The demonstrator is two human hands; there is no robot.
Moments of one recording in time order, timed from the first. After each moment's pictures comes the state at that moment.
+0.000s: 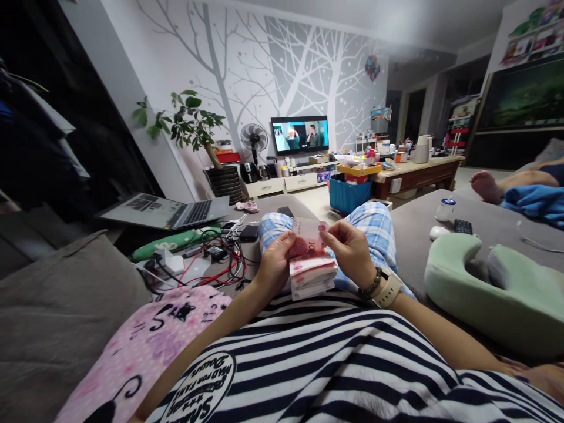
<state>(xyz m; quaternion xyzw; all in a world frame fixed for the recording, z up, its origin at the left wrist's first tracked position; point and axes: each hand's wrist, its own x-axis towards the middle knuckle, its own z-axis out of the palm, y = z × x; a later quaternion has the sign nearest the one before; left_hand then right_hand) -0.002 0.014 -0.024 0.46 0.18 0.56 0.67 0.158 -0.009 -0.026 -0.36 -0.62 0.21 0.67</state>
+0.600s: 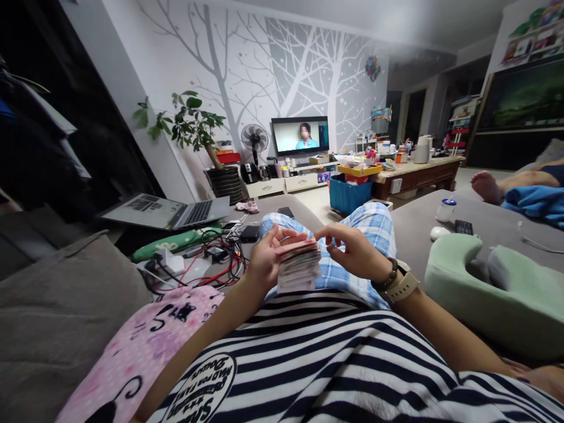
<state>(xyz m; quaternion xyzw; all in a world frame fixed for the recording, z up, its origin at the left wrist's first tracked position) -0.022 0.015 -0.003 0.40 0.25 0.51 0.72 0.183 -0.023 -0.001 -0.28 -0.82 0.14 0.48</state>
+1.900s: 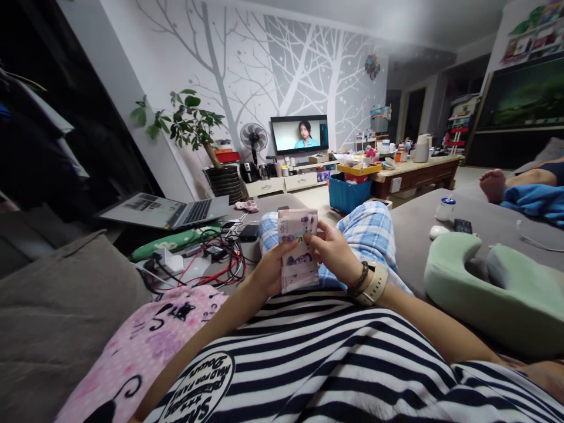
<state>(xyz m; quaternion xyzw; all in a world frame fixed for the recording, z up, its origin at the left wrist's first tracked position) -0.014 0.004 -0.018 0.48 0.18 0.41 0.76 0.131 -0.005 -0.015 -0.29 -0.59 0.48 0.58</state>
